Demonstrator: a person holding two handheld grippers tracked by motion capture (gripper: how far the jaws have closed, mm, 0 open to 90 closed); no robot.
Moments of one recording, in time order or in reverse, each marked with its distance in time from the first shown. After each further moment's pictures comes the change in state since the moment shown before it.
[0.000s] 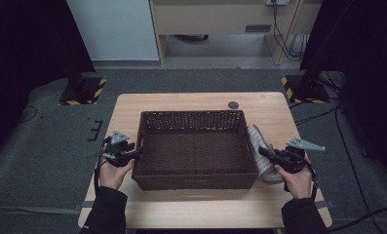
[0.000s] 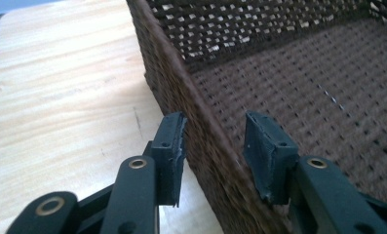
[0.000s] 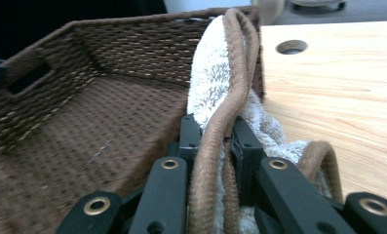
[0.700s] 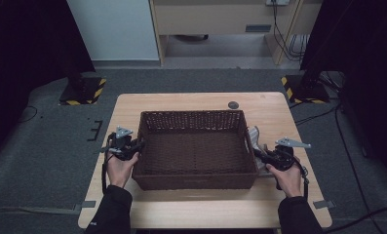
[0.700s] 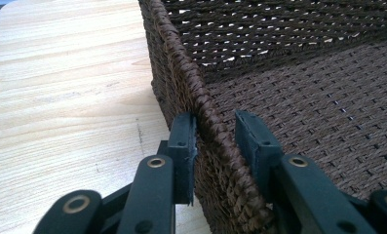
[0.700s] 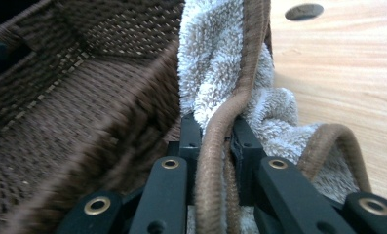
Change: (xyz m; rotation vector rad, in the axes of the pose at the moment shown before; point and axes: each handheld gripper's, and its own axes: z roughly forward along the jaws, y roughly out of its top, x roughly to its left) left arm 0.009 0.009 0.031 -0.031 0.037 -0.078; right arm -0.016 -0.017 0.038 0.070 -0.011 0.038
